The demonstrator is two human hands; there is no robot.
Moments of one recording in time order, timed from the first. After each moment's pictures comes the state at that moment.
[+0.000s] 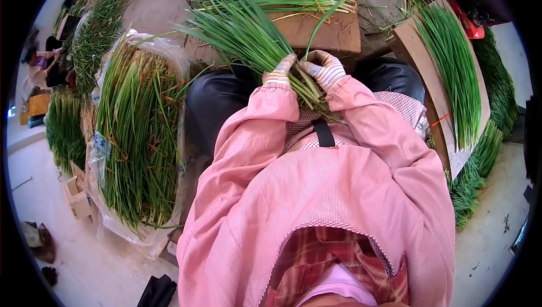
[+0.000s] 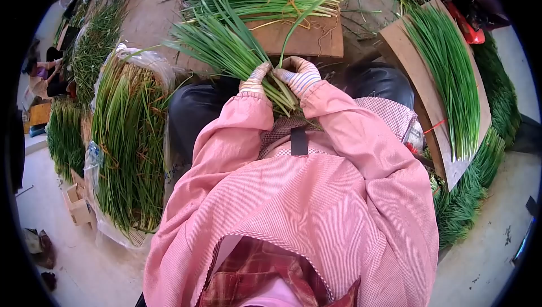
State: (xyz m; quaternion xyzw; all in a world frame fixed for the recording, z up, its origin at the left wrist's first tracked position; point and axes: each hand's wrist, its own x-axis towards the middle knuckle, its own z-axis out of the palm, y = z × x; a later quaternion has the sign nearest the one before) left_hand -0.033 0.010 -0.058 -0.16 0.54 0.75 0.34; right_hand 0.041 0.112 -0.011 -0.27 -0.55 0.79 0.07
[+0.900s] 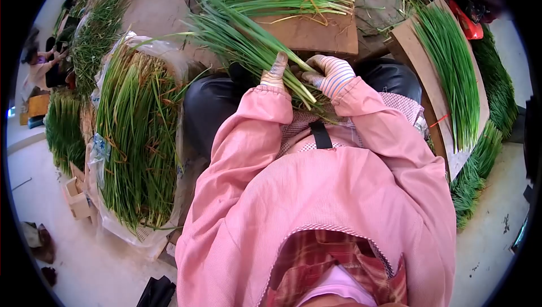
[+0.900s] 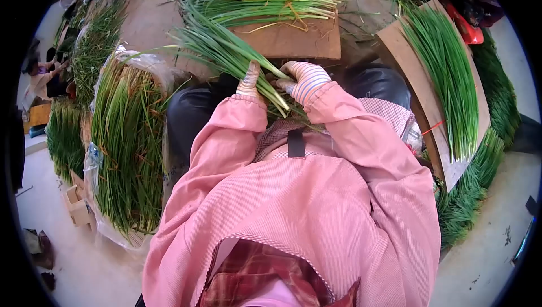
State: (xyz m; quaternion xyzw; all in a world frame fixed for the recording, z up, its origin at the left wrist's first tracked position) left_hand -0.035 0.009 -0.070 -0.16 0.39 0.83 0.37; right_hand 0.054 0.125 0.021 -0.18 -0.80 0.57 -0.04
